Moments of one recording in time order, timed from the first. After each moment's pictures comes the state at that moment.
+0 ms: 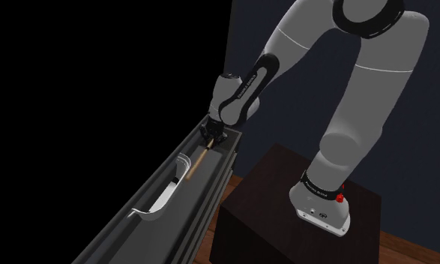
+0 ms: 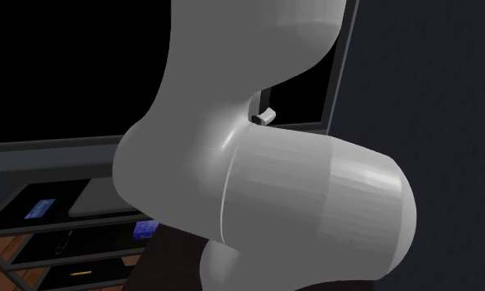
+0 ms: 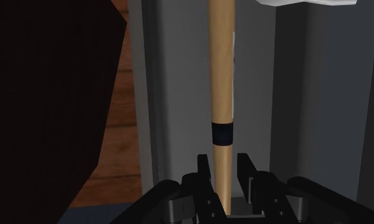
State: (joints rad) arm -0.20 0.16 0.32 -2.62 0.00 2.89 1.39
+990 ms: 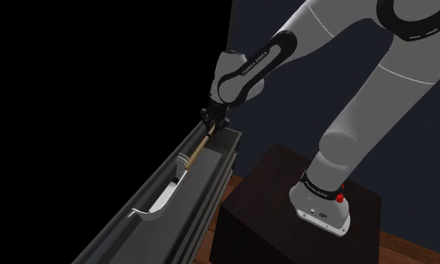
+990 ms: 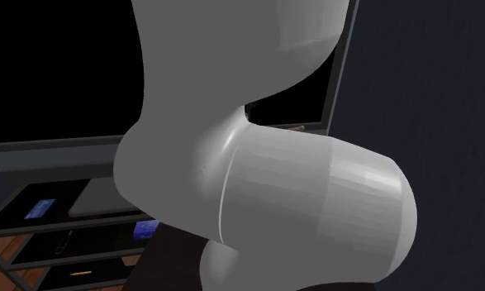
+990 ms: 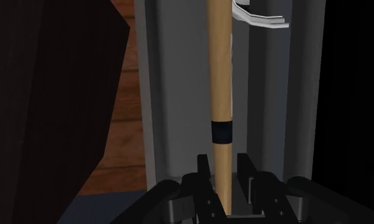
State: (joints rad) arm -0.22 -0.07 0.36 -2.61 0.15 2.66 1.29
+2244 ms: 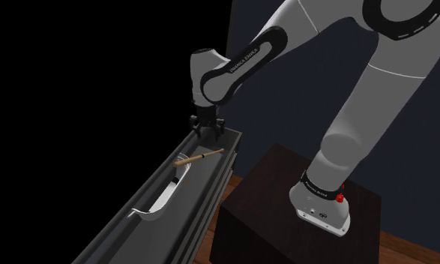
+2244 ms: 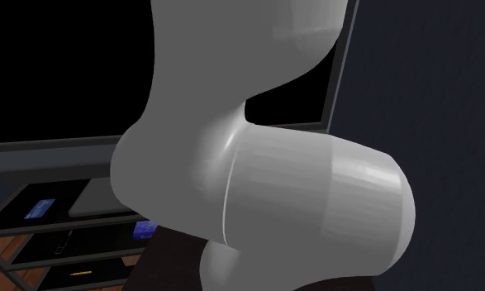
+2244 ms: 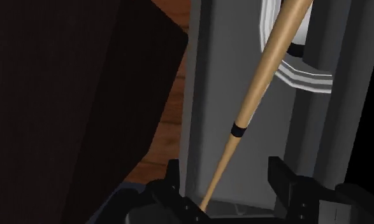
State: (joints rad) arm -0.16 0.03 0.43 -2.41 -0.02 2.30 1.44
